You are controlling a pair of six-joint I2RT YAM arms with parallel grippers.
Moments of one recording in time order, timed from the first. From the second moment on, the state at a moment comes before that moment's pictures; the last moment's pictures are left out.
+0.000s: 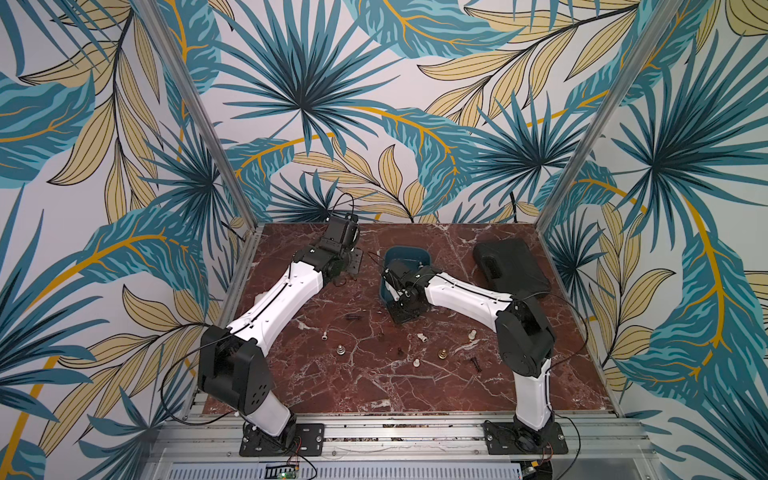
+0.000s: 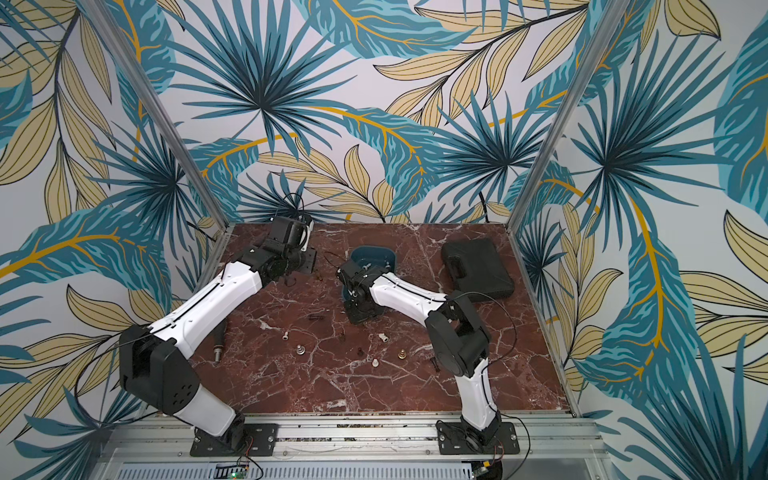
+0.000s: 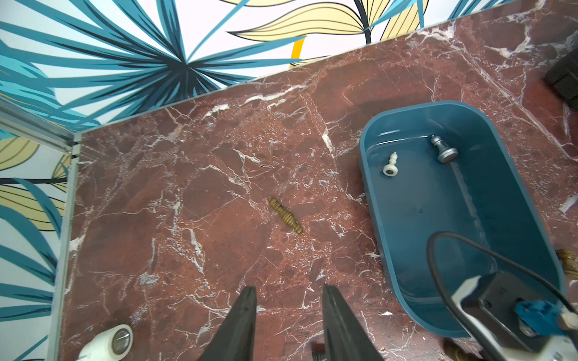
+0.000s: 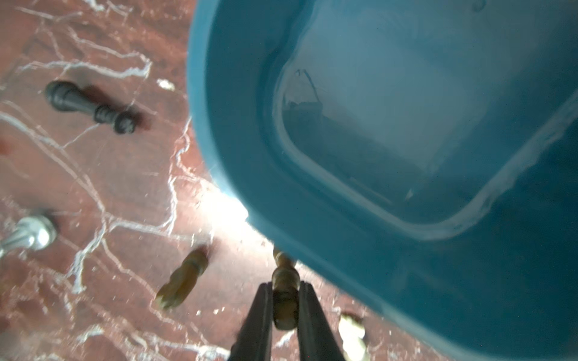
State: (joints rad) left arm -0.40 1.58 1.45 -0.64 -0.22 -0.08; right arm 0.75 2.00 1.58 -0.89 0.00 0.34
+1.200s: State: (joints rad) left arm -0.38 1.55 1.40 -0.56 -0.17 -0.10; right arm 0.51 2.43 2.37 -1.09 0.14 0.19
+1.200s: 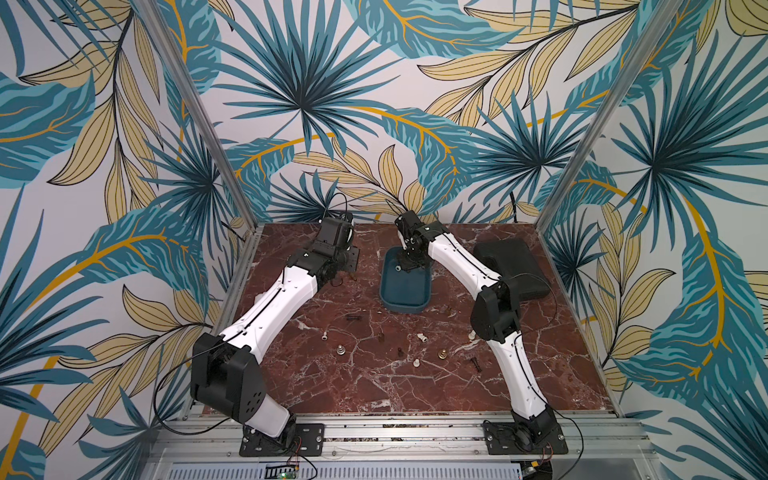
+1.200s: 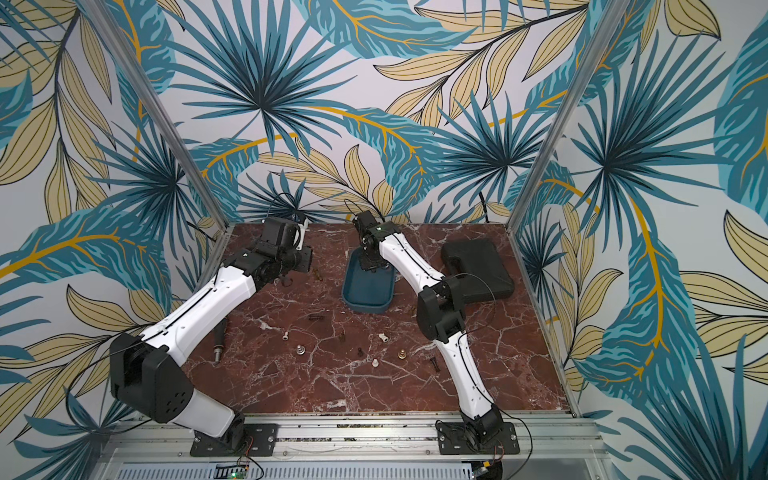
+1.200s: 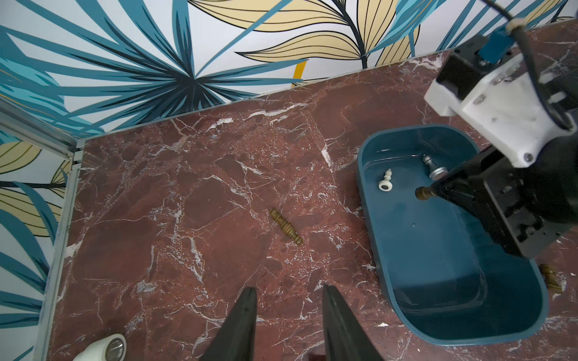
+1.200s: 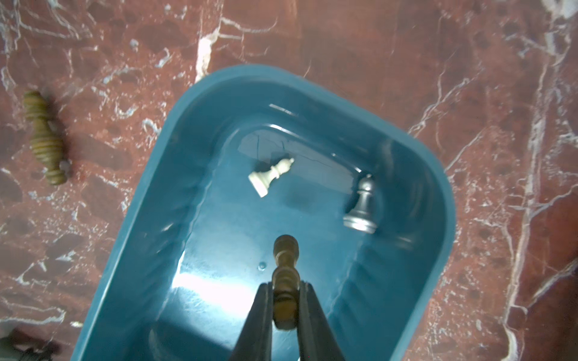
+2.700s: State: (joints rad) left arm -0.27 2.34 2.03 -0.96 -0.04 -0.23; right arm 0.48 1.87 1.88 -0.94 0.16 0.25
